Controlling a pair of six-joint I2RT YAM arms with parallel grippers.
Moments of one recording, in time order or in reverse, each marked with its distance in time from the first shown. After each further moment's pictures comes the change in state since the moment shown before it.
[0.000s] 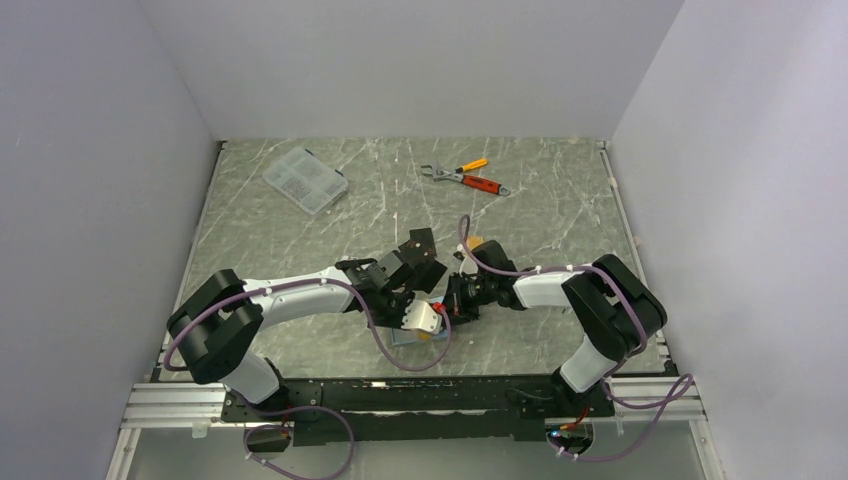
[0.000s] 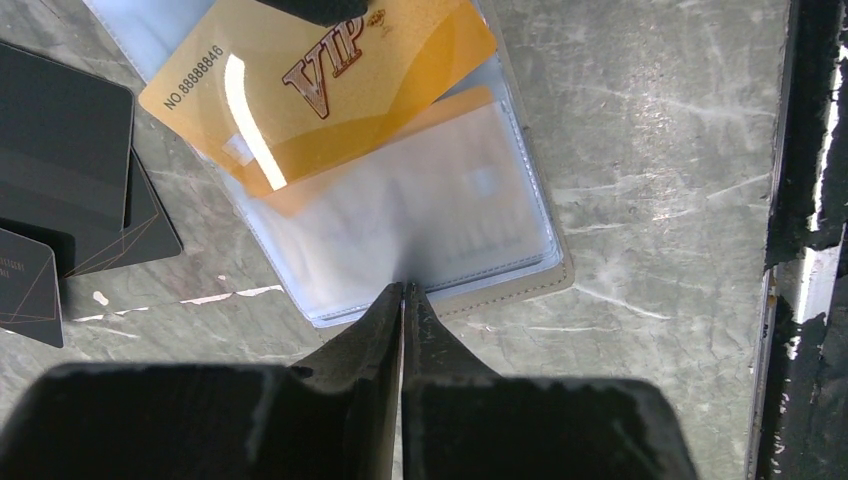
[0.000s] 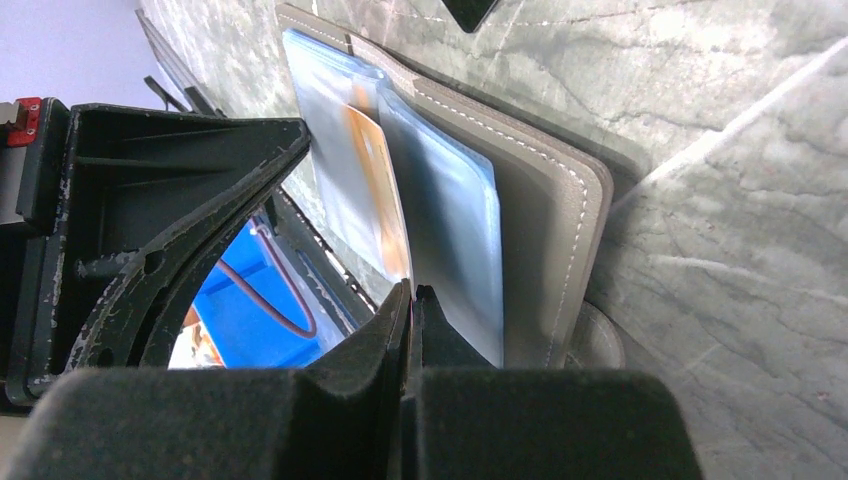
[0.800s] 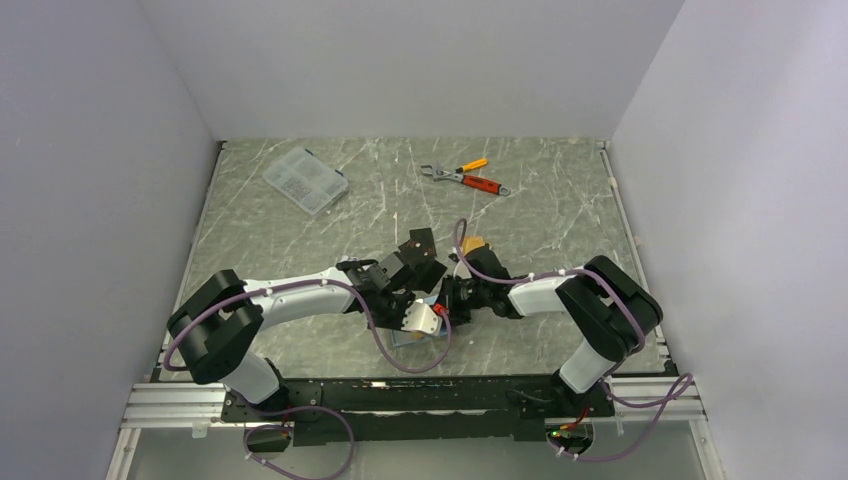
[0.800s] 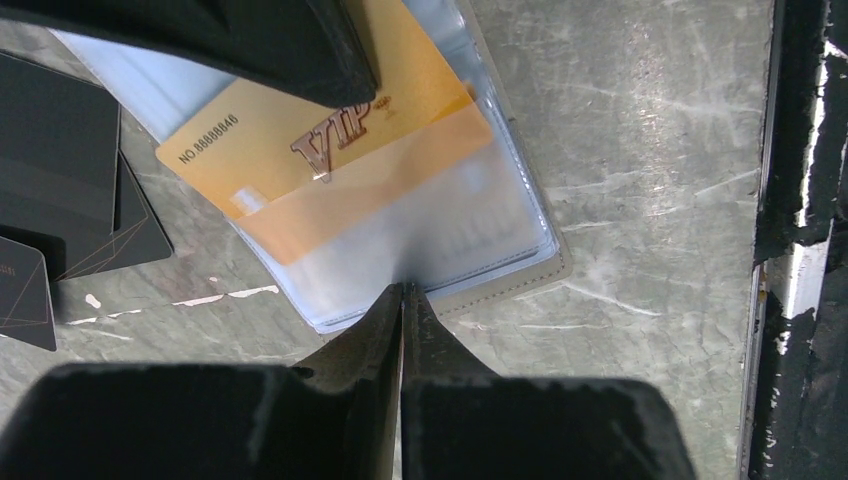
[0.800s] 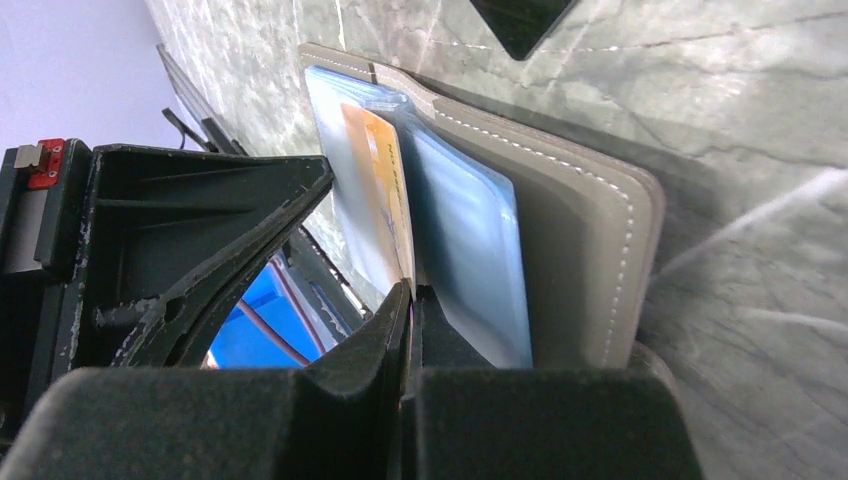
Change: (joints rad) left arm -0.011 0.000 0.002 -0.013 -0.004 0.000; right arm 0.077 0.003 -0.051 0.174 0.092 0.141
